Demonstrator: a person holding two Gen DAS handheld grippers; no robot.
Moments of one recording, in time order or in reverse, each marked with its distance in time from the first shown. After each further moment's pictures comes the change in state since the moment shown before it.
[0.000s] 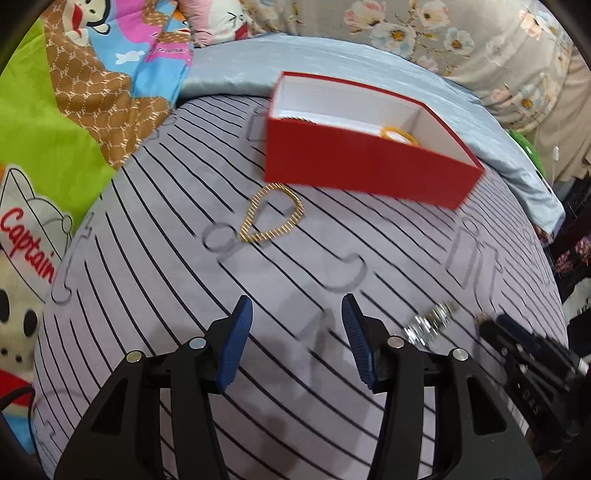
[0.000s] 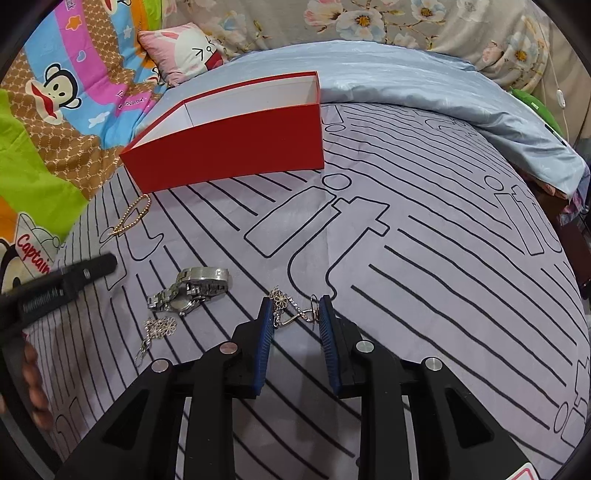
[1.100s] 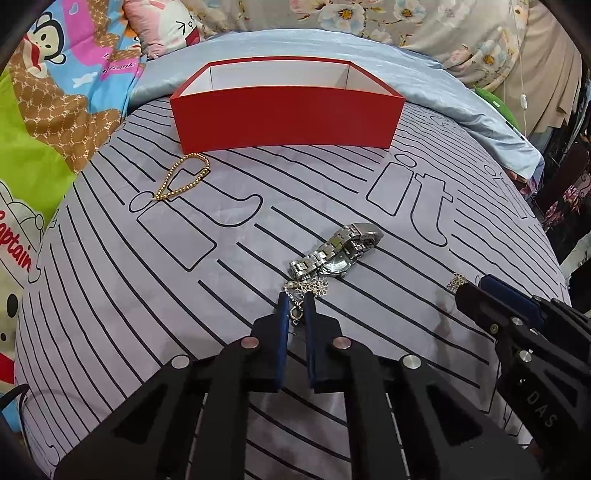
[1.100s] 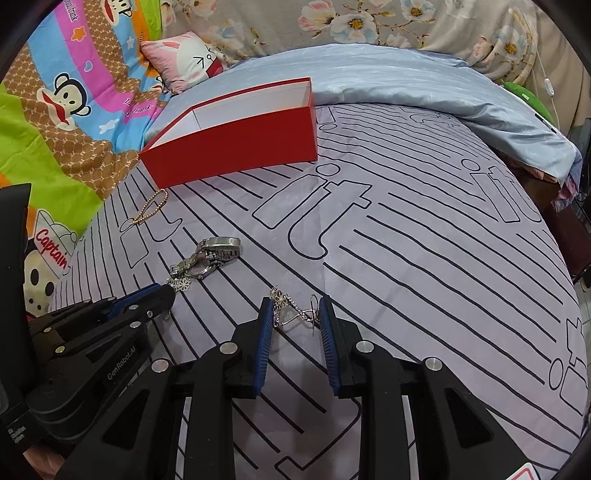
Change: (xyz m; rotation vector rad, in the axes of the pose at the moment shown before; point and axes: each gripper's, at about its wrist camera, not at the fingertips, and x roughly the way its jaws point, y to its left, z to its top) left arm -0.003 -0.061 -0.040 0.133 0.020 -0.031; right arm -0.032 -0.005 -0.024 0.028 -0.012 0.023
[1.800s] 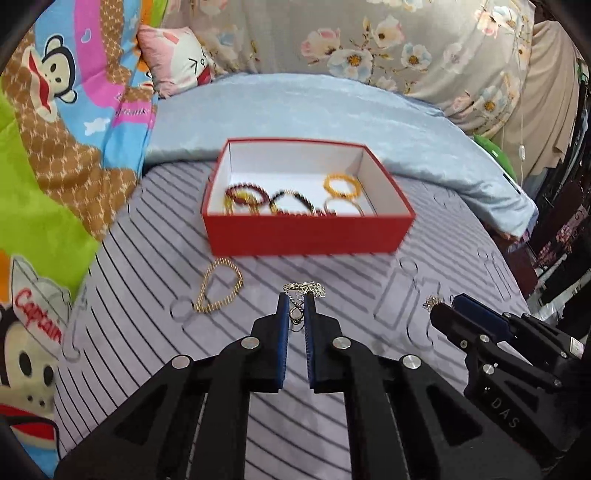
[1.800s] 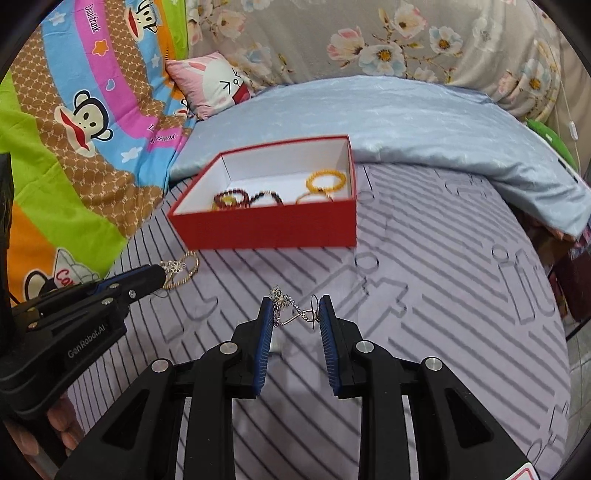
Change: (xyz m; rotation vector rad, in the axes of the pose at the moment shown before) left arm -0.042 0.027 0.082 -0.034 -0.148 -0.010; right arm -0.007 0.028 0.078 -0.071 -0.099 0.059
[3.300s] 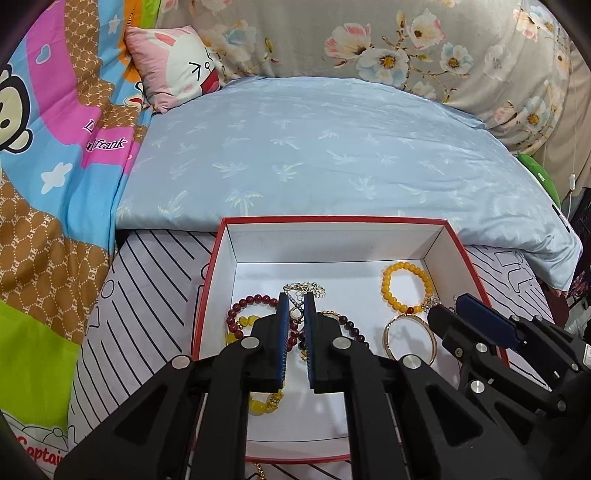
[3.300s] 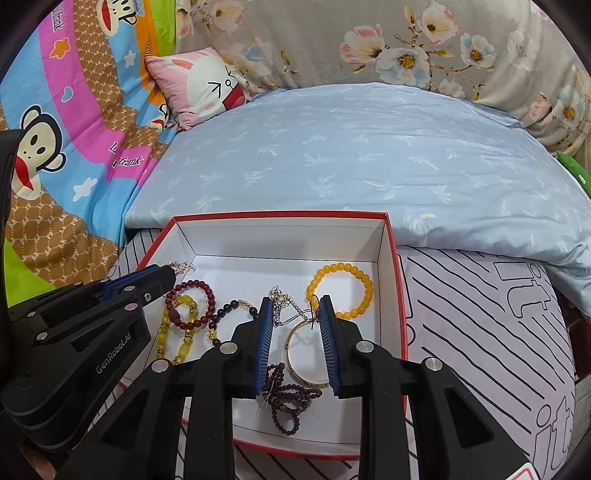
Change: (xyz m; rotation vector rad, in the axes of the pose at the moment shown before) left arm 0.129 0.021 0.129 -0.008 0.006 0.089; right arm 0.133 0.000 0.133 -0.033 0.006 -0.017
